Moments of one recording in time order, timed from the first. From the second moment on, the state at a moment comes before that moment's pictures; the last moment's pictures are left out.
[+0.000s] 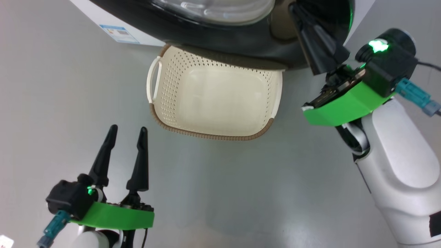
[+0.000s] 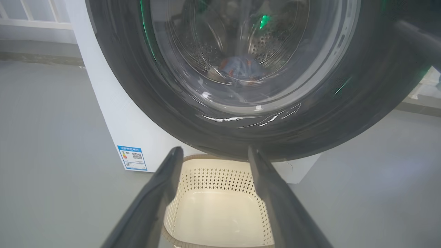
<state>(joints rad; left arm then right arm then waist) -0.17 0.04 -0.13 -0.04 -0.32 -0.13 -0.26 -0.75 -0.22 0.34 0.17 0.27 0.13 -0.26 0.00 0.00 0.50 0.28</state>
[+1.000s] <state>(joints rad) -0.21 0.03 -0.22 -0.09 -0.33 -0.12 -0.26 -1.04 -0.31 0.23 0.35 0.22 0.14 -0.26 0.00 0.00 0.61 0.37</state>
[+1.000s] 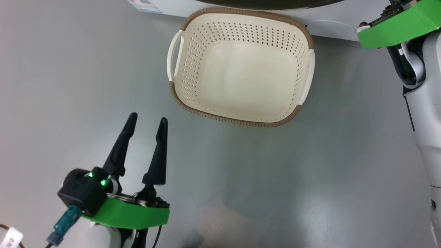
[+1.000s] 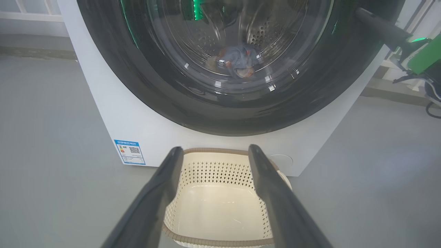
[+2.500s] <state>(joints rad) 0.05 0.04 0.01 0.12 -0.30 -0.12 -0.26 -0.18 -0.19 0.04 0.05 0.22 0.14 -0.26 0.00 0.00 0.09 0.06</state>
